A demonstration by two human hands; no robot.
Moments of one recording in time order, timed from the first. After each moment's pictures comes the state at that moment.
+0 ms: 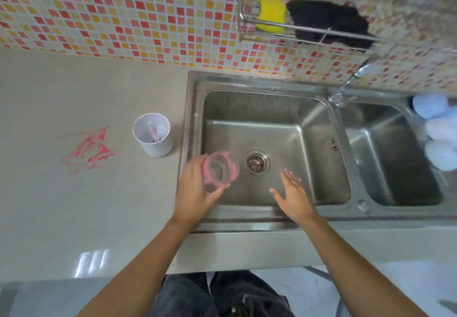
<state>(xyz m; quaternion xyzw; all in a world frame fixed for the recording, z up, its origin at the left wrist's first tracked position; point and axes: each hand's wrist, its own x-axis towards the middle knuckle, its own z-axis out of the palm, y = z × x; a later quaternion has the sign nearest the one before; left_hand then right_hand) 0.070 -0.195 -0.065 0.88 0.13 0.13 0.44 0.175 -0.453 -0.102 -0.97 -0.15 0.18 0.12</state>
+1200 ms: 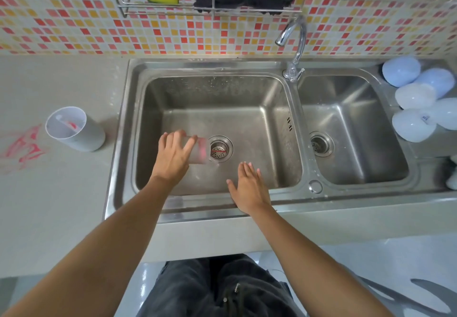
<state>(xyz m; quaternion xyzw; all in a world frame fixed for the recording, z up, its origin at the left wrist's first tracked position) 0.169 -0.279 -0.096 1.00 0.00 0.06 -0.03 0.181 -0.507 -0.126 -0.96 -0.17 0.18 0.09</state>
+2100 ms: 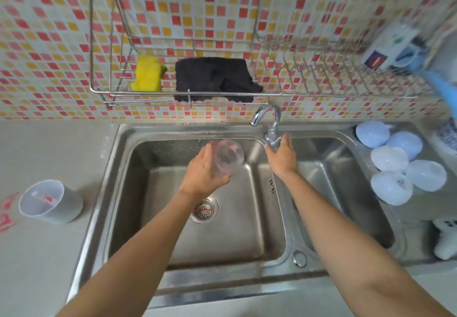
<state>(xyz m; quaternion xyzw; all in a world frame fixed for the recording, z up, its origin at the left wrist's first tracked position) 0.303 -0.355 0.004 0.93 0.05 0.06 0.35 0.432 -0.555 -0.025 -0.94 0.01 0.05 0.33</state>
